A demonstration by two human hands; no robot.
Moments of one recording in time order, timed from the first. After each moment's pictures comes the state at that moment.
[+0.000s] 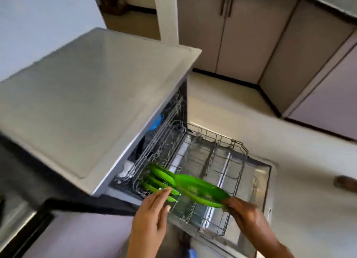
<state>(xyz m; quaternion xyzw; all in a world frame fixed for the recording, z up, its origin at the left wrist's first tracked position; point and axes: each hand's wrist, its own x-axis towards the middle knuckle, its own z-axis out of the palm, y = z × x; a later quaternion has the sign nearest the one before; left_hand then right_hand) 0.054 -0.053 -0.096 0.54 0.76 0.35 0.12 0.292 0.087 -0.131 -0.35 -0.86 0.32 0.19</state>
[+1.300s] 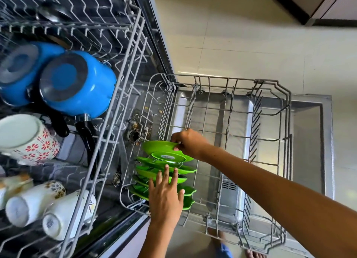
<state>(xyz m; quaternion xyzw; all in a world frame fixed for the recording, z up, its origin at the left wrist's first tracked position) -0.028 0.093 -0.387 0.59 0.77 -0.16 0.19 0.042 0.260 -0.402 -0.37 -0.82 0.43 -0.02</state>
